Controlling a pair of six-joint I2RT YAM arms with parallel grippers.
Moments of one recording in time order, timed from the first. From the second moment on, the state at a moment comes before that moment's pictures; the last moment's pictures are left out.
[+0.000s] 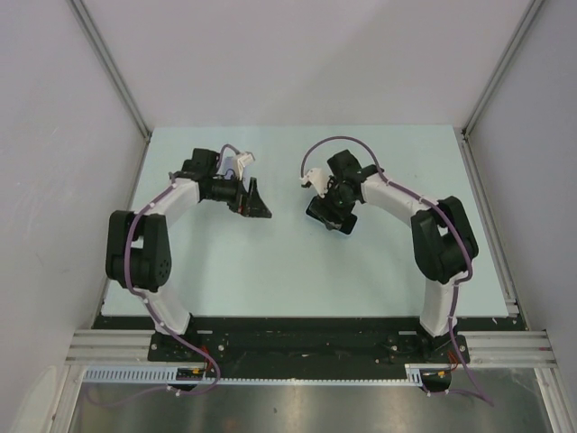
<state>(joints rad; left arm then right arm) -0.12 1.73 1.20 -0.48 0.97 0.18 0.51 1.93 1.46 -0.65 -0.21 -0.54</state>
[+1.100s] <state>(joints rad) -0.26 1.98 1.41 -0.47 1.08 0.04 0.77 1.70 1.26 -0.34 0.04 -0.51</state>
